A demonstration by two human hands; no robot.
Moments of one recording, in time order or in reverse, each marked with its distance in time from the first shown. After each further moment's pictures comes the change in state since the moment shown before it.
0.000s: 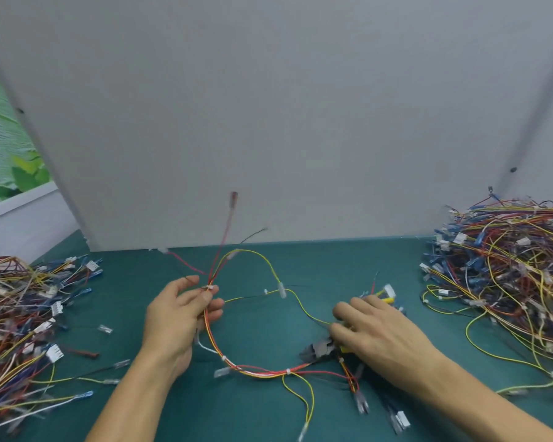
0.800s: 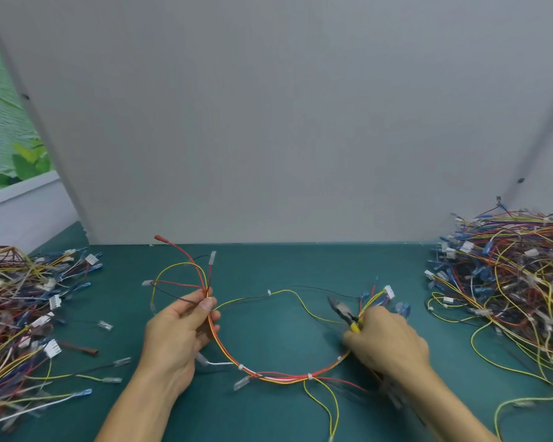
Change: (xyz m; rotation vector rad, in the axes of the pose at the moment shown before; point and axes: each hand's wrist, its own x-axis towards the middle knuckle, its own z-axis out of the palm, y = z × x) left_hand -0.011 -0.011 -0.007 -0.150 0.018 -0.103; right_hand 0.032 -0.020 -0.002 0.502 -0.492 1.170
